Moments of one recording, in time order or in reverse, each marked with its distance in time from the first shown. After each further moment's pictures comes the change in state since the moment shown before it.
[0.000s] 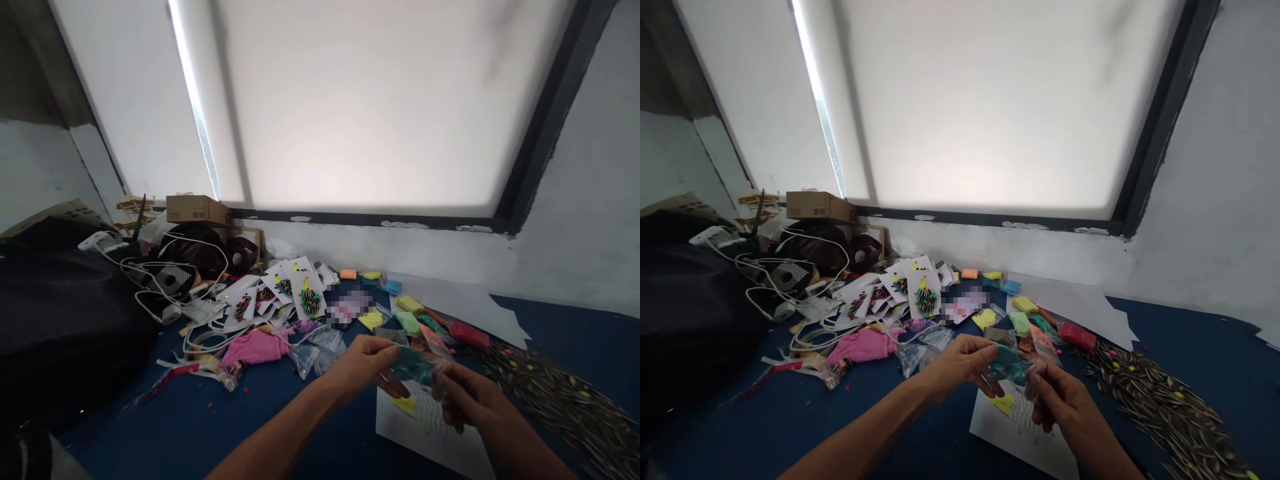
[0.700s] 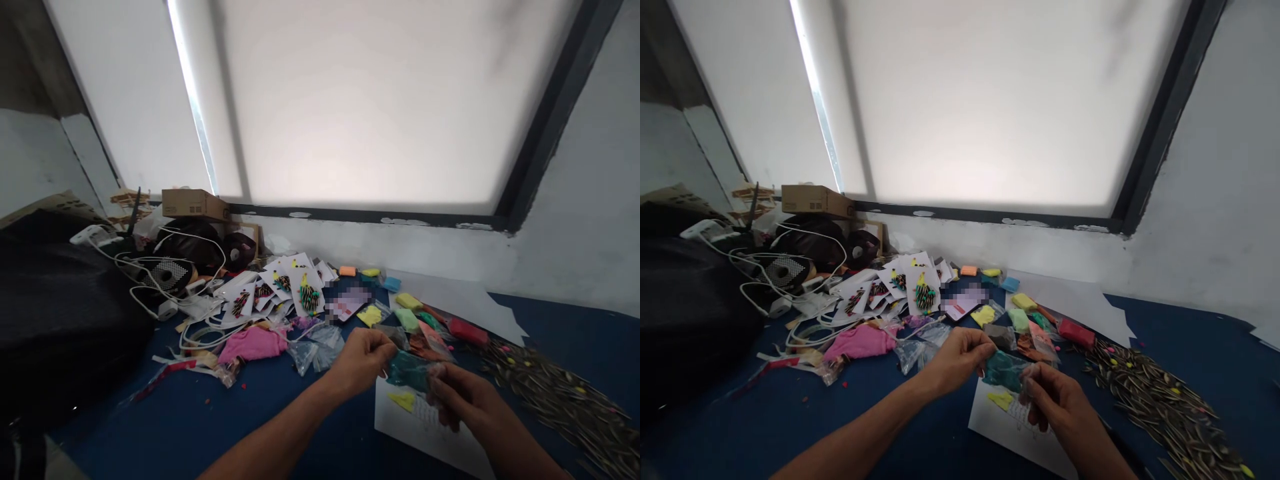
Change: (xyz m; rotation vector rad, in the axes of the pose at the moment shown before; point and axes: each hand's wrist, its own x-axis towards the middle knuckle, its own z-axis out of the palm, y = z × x) left_hand 0.002 0.000 0.000 0.316 0.225 0.123; right_hand -0.001 0.009 0.003 0.007 -0.003 -0.049
